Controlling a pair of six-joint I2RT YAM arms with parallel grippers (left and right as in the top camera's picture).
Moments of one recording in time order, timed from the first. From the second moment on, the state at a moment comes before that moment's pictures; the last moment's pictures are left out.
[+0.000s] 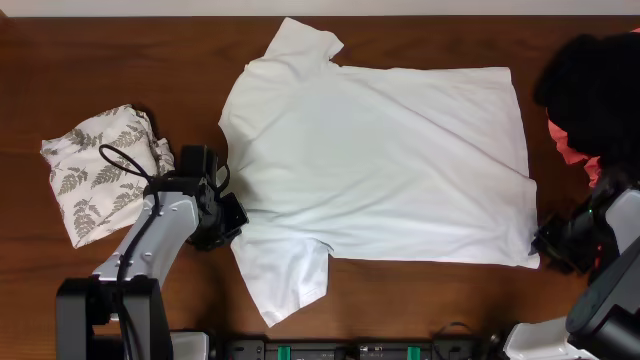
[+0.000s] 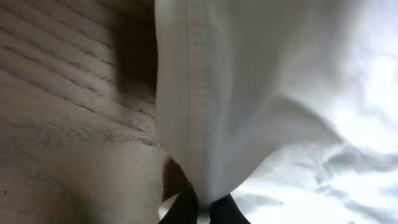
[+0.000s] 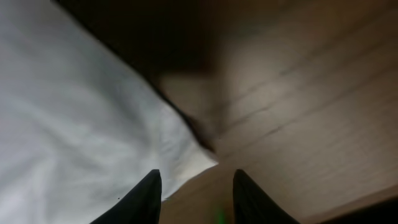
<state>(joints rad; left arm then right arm) -0.03 1.51 0.78 -0.78 0.18 -0.53 -0.61 1.66 0.90 -1.00 -0.03 0.26</state>
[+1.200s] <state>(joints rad) -0.03 1.41 0.78 -0.81 0.23 -0.48 -0.61 1.45 0.80 -0.86 -0.22 0.16</state>
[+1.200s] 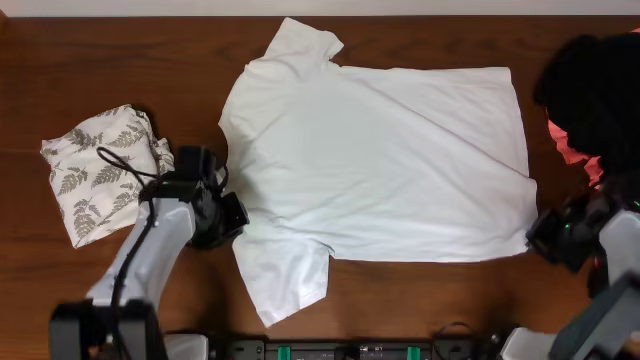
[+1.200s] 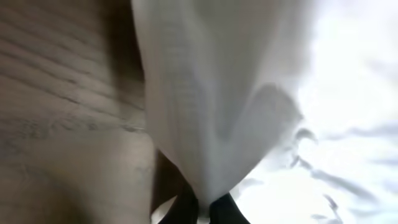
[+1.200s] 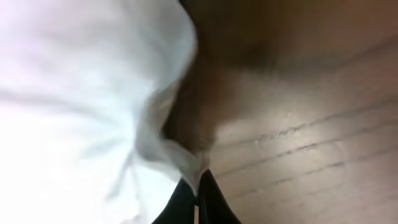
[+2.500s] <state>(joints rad) -0.03 0.95 0.78 -0.91 0.19 -0.46 -0.61 1.03 0.85 -0.96 -0.23 0.16</state>
